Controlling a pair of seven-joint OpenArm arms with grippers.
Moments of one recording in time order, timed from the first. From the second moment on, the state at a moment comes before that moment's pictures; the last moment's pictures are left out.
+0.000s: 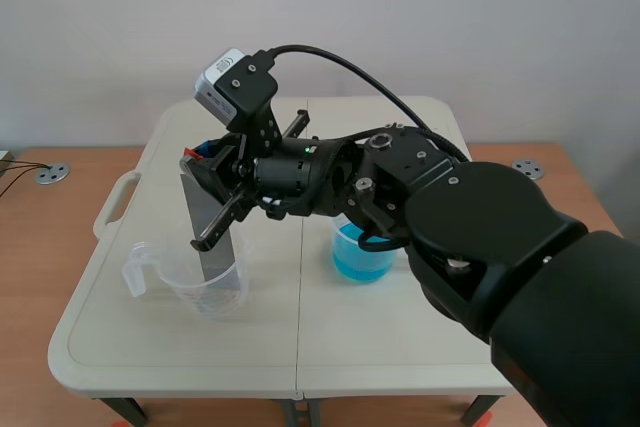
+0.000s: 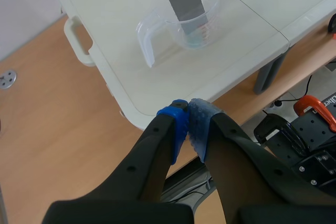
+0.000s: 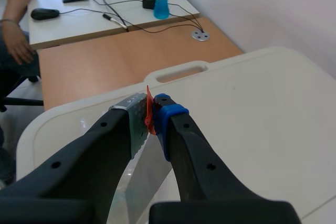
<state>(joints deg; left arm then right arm) 74.6 -24.0 -29.2 119.7 -2.0 -26.3 -20.0 18.3 2.7 -34.3 64.9 -0.4 36.6 8.5</state>
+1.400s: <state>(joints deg) 74.5 -24.0 -29.2 119.7 -2.0 -26.4 -20.0 12.9 14.0 -29.9 100.4 -0.5 40.2 1.5</state>
